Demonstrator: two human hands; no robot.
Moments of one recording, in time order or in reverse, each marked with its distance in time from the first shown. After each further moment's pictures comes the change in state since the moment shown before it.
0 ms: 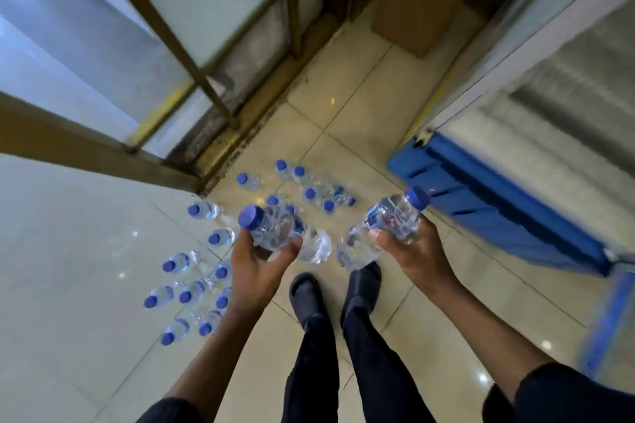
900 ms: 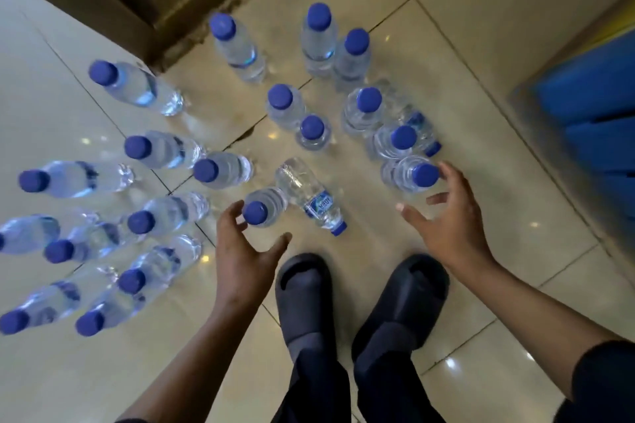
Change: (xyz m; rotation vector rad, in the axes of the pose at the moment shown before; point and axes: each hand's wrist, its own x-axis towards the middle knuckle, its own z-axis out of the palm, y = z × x) left_hand 0.085 -0.413 0.029 0.393 0.312 -0.326; right_hand 0.184 0.372 0.062 -0.677 -0.022 -0.039
